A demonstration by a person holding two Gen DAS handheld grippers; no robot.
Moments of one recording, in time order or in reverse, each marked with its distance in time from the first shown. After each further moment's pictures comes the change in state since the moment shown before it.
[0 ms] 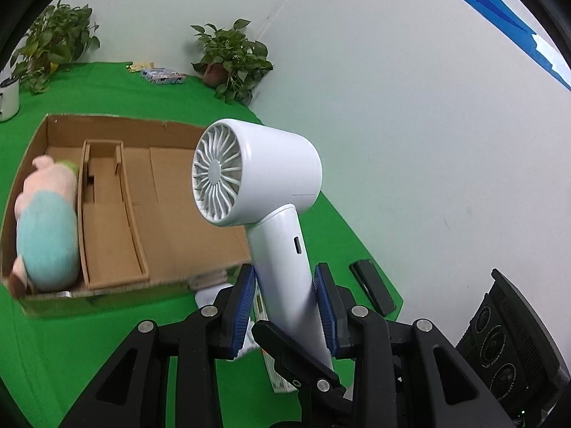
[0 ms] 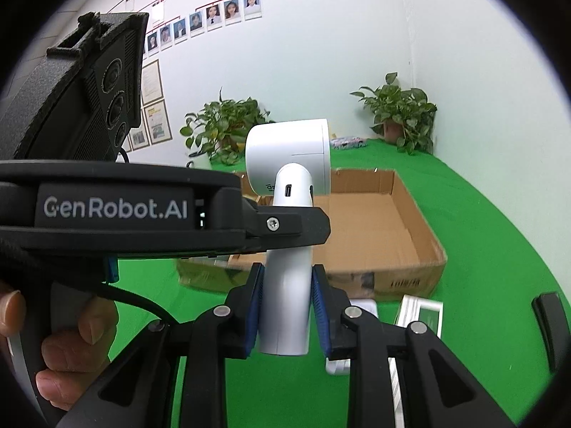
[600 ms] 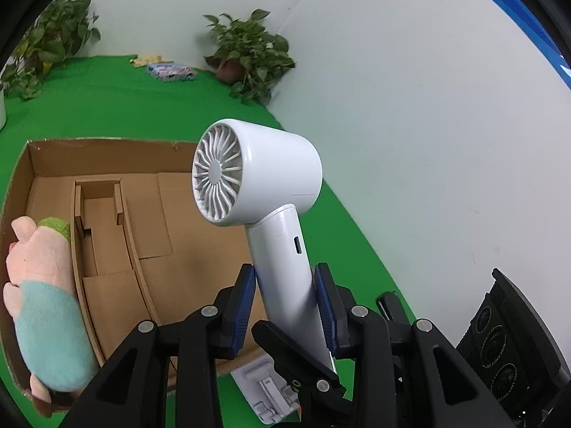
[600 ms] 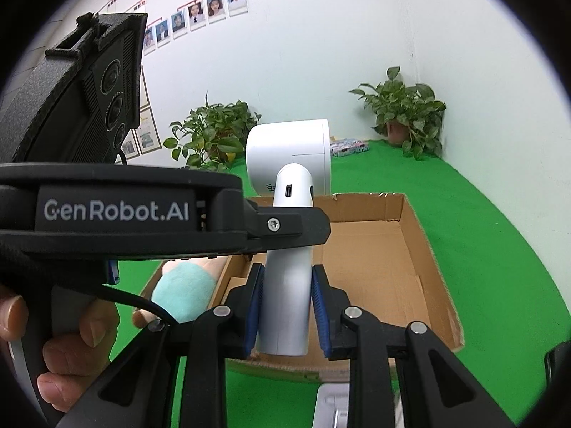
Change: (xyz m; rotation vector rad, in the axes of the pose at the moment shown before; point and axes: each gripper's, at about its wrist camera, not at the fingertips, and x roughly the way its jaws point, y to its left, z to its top) left arm 0.090 0.076 0.113 -0.050 0.060 0.031; right arm 0.099 -0.038 0.068 0.032 0.051 0.020
